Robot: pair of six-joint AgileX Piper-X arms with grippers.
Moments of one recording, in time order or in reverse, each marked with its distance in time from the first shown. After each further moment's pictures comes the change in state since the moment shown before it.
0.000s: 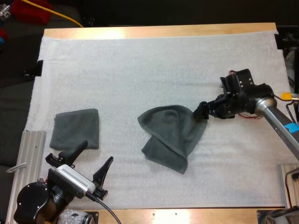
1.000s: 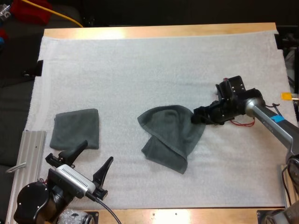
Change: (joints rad) left arm 0.000 0.000 0.000 0.000 0.000 0.000; right arm 0.000 0.172 0.018 -0.082 -0.099 0.051
